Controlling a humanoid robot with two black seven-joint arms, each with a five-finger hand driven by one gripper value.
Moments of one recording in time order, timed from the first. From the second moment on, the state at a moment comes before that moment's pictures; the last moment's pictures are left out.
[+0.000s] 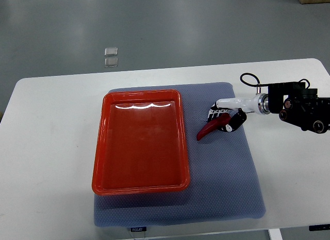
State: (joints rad) left arm -0.12 0.00 -0.05 -0.19 0.12 -0.02 0.05; right arm 1.11 -0.41 -0.20 0.79 -1.05 0.23 0.34
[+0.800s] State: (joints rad) left arm -0.12 0.00 -0.05 -0.19 0.12 -0.02 0.05; right arm 1.27 -0.28 -0.14 0.82 -0.95 0.23 0.35
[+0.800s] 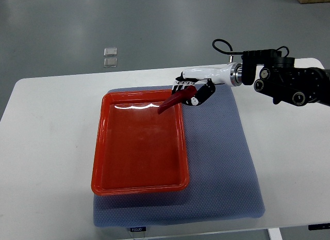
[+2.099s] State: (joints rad) left arm -0.12 0.00 -0.05 -0.20 0.12 -0.02 0.05; right arm 1.14 -0.02 -0.08 0.64 -0.93 0.15 0.36
